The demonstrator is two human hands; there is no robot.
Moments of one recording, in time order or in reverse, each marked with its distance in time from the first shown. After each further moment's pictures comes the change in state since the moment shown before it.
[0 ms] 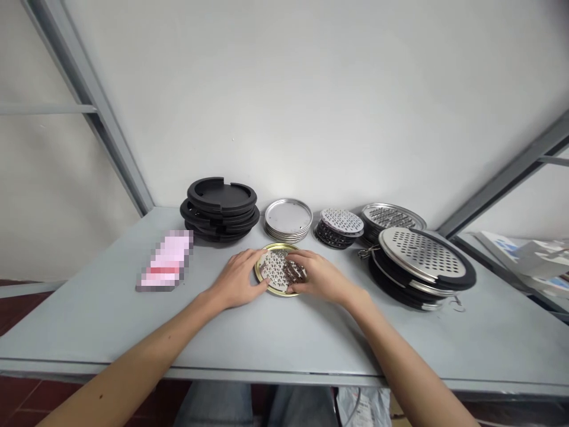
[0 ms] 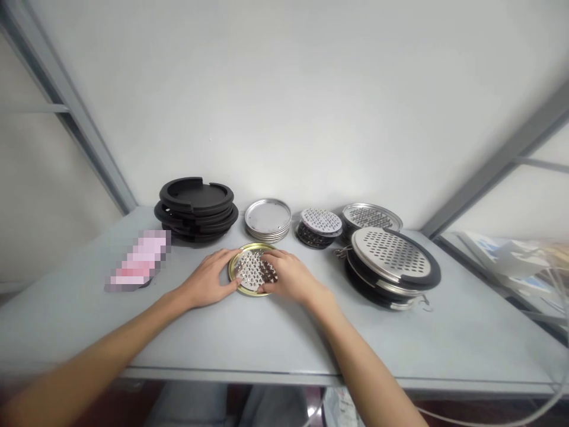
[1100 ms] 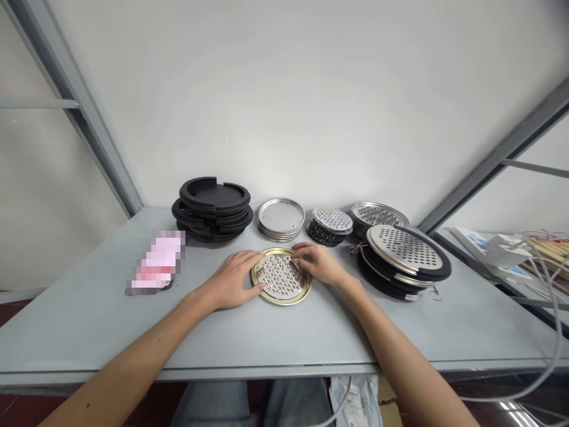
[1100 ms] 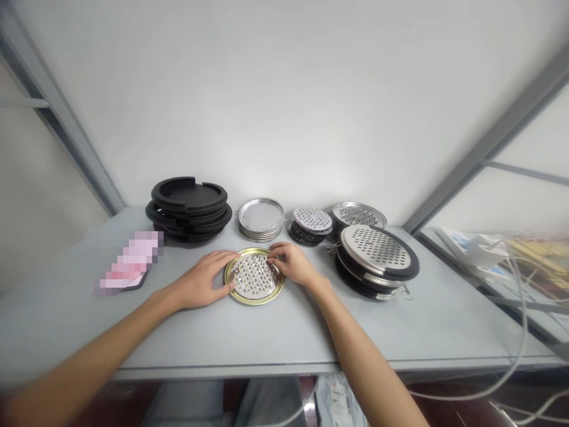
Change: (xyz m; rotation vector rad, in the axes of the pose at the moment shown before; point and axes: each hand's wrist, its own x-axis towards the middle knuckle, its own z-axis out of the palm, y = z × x) left_hand -0.002 -0.002 -0.012 0.014 -0.140 0.120; right_hand 0.003 0.035 0.001 0.220 0.112 0.104
